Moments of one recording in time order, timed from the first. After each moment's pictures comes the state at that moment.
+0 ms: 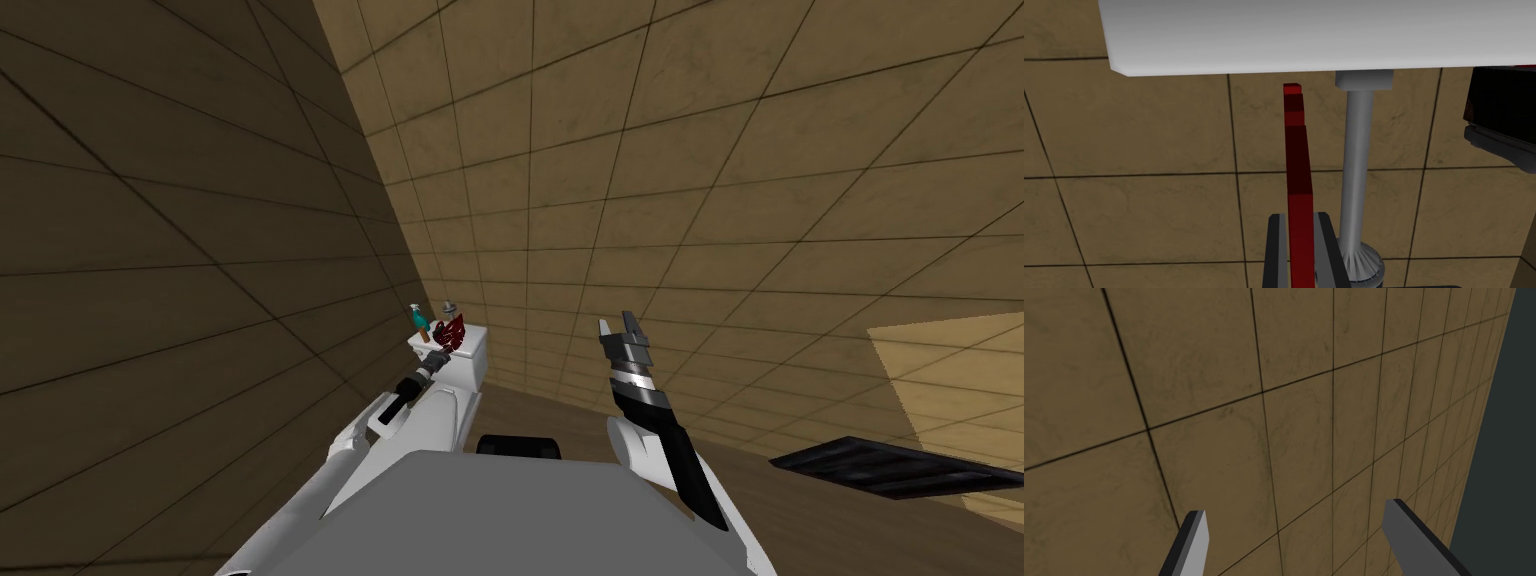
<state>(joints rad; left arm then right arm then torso) 0.13 0.55 0.01 -1.23 -0.38 -0.51 -0.64 0.52 -0.01 -0.06 -2.30 -0.06 -0.38 -0.08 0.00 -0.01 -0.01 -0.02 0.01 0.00</state>
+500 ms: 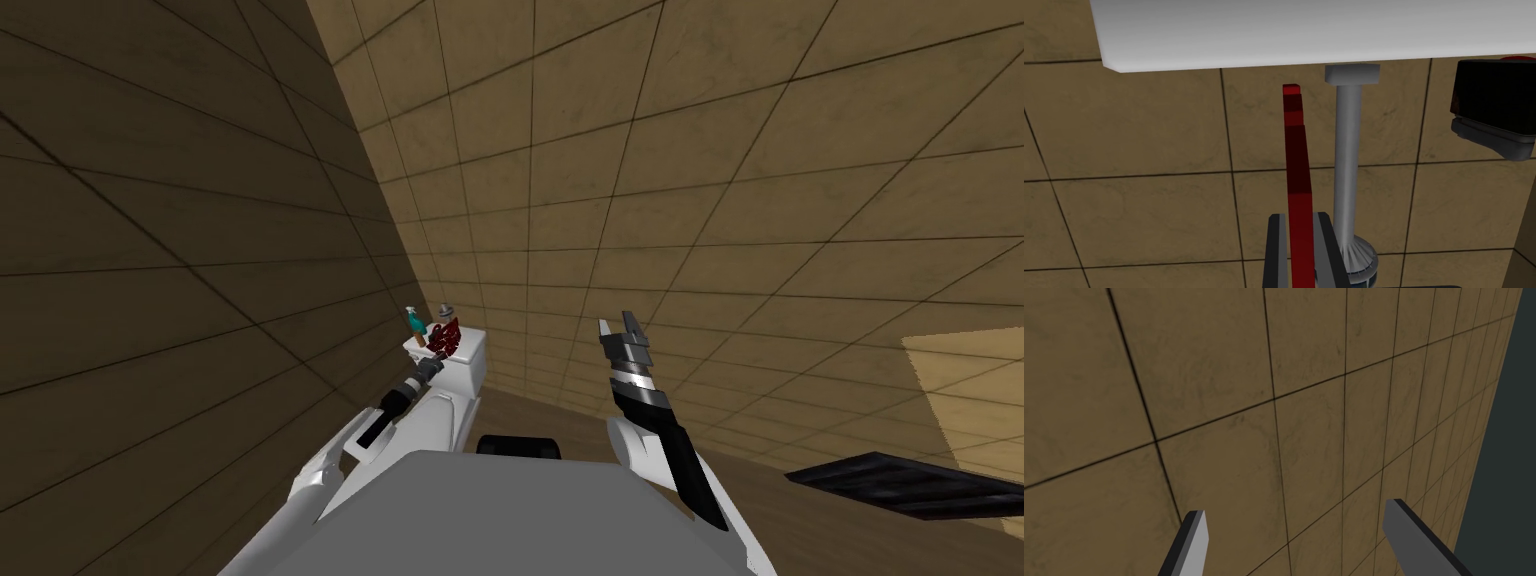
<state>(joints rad) 0.28 0.55 0.06 -1.37 -0.43 -0.50 -0.61 0.52 -0.01 -0.06 -2.30 -0.06 -0.38 -0.08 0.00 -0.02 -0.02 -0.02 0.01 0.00</state>
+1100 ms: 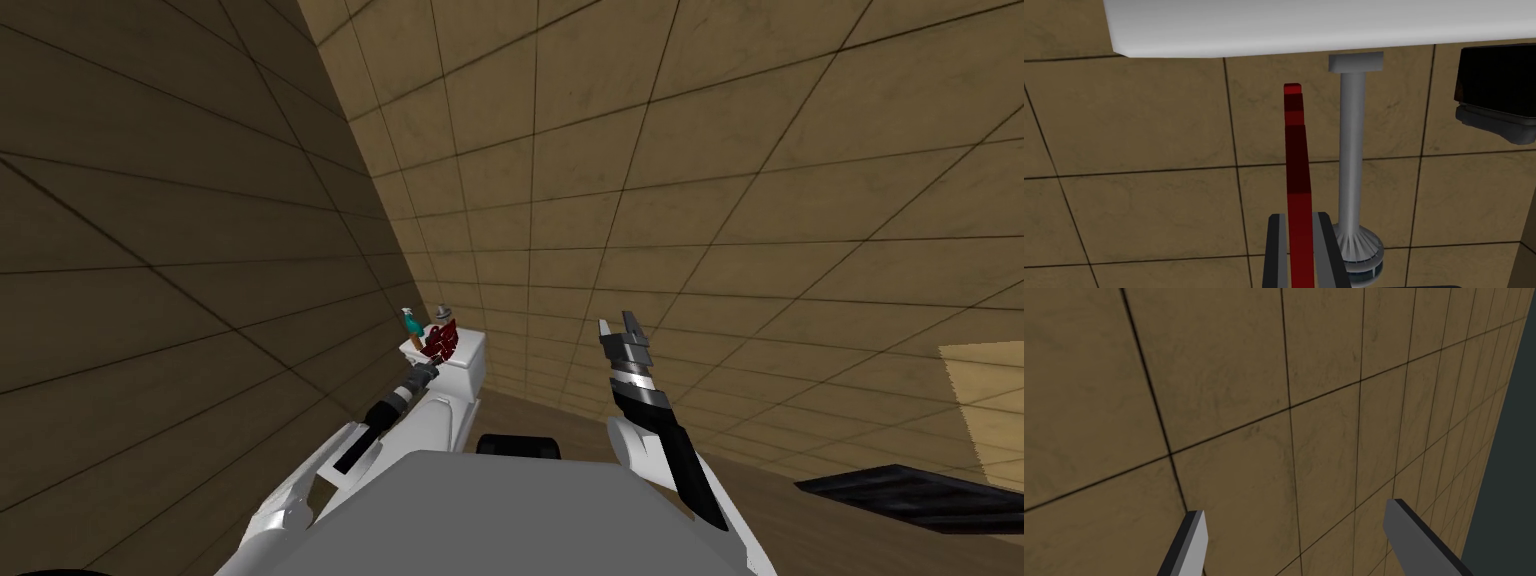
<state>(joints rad) 0.42 0.55 0.10 -1.53 -0.46 -0.49 -0.58 0.52 -0.01 -0.06 -2.30 -0.06 -0.38 -0.08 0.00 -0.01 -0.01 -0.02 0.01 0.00</state>
